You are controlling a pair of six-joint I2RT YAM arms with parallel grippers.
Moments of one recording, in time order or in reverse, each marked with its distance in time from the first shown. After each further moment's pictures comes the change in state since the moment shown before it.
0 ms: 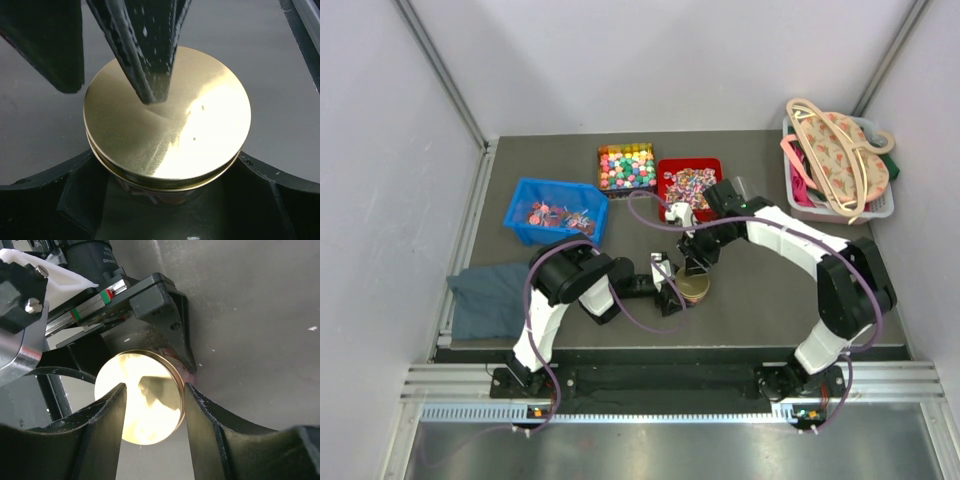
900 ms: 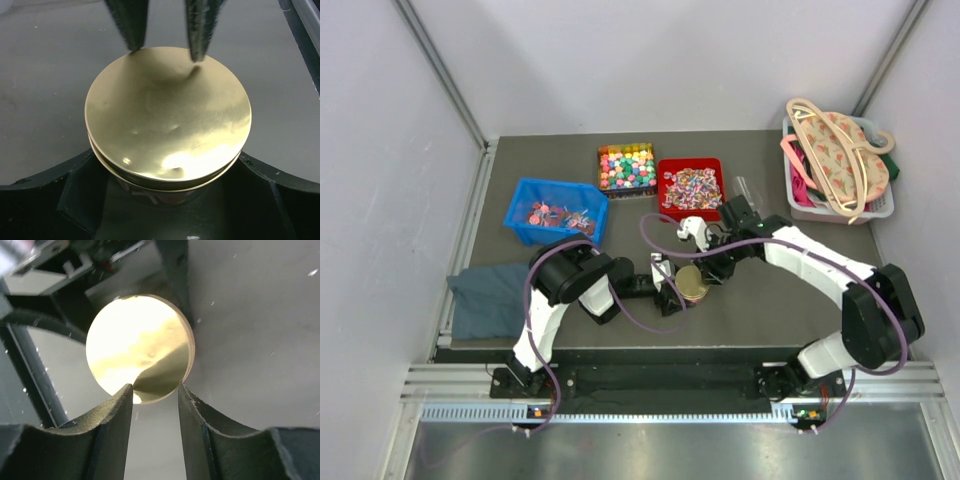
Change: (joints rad) left arm 0.001 0.000 0.000 0.000 0.003 0.000; right arm 0.005 -0.171 -0.173 0.030 0.130 -0.039
